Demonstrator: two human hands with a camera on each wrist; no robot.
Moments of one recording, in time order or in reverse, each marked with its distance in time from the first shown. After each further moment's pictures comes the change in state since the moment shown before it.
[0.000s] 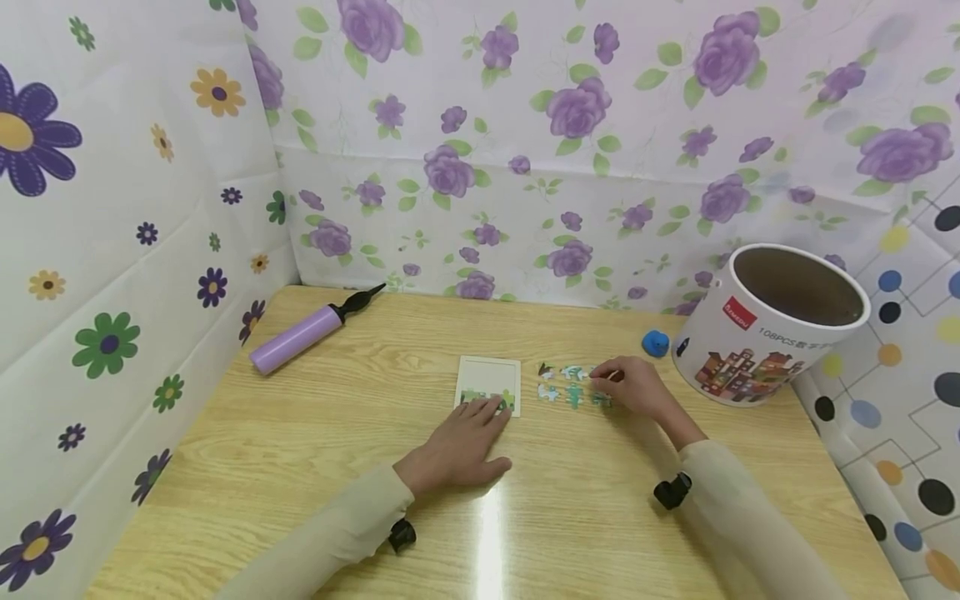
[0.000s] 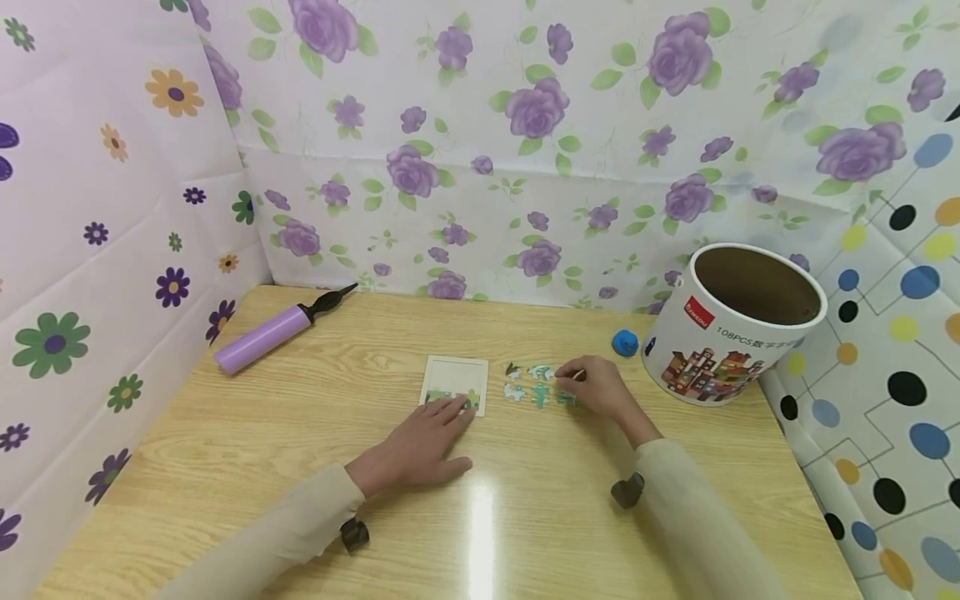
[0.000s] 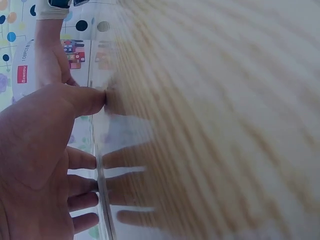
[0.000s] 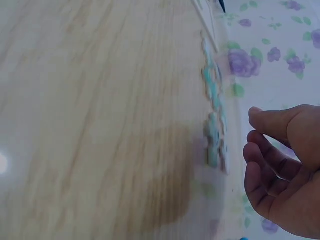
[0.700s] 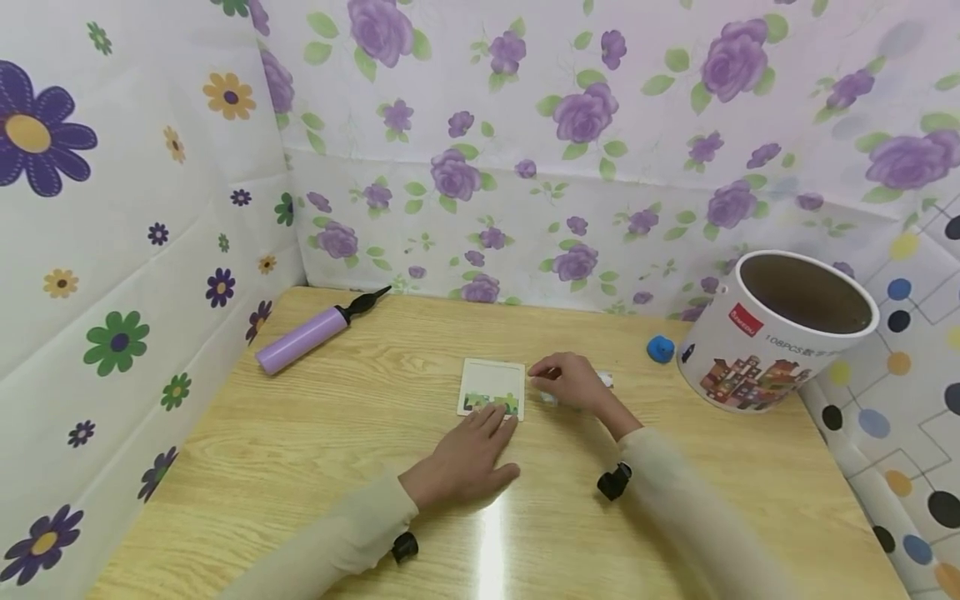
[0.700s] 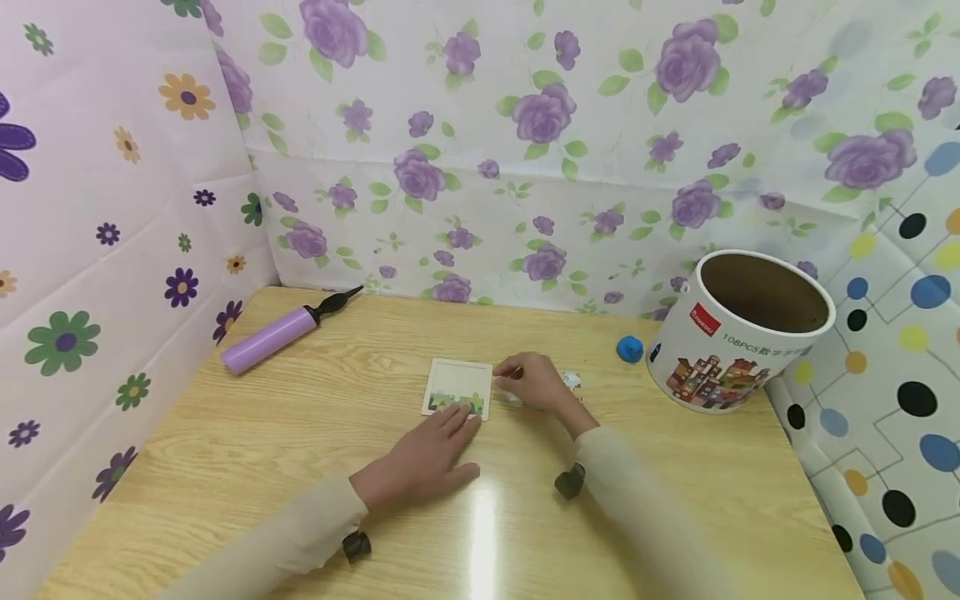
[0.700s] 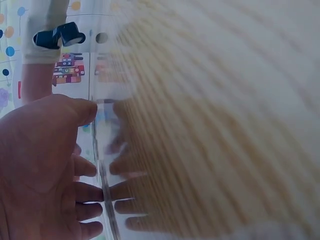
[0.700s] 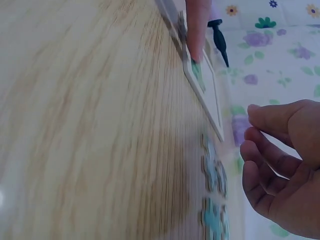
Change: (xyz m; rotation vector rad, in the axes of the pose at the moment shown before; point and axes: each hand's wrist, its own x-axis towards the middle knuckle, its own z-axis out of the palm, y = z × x) left_hand -0.006 0.015 0.002 -0.010 -0.032 -0.062; right_hand 0.045 -0.072 0.054 0.104 -0.101 -0.109
